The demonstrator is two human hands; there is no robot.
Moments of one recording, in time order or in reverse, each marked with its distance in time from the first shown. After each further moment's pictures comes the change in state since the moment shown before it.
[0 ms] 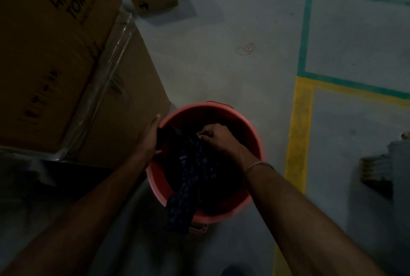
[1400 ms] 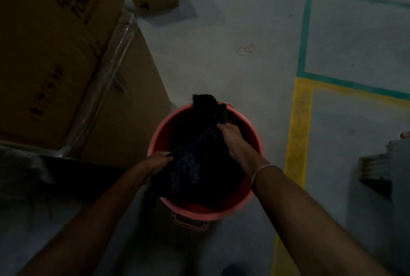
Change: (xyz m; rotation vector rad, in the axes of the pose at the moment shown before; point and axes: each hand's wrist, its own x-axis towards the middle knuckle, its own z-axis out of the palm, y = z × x) left_hand -0.017 -0.048 -0.010 0.393 -0.313 -0.075; right_hand -0.007 0.000 0.004 0.913 0.331 0.566
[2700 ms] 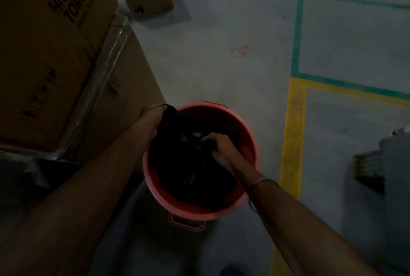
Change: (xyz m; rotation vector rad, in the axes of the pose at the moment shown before) left_hand 0.030 0.110 -0.016 -0.386 0.358 0.123; right_hand -0.021 0.028 -0.016 -0.619 -0.201 -0.482
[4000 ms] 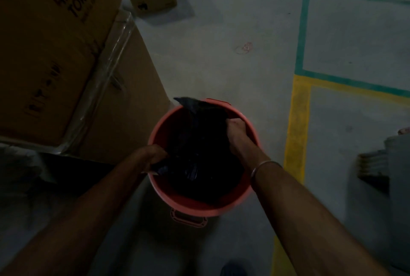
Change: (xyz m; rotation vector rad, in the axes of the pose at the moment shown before) left_hand -0.052 -0.072 -0.043 0.483 -0.281 -0.286; right_hand 0.034 -0.014 -0.017 0.656 0.357 0.487
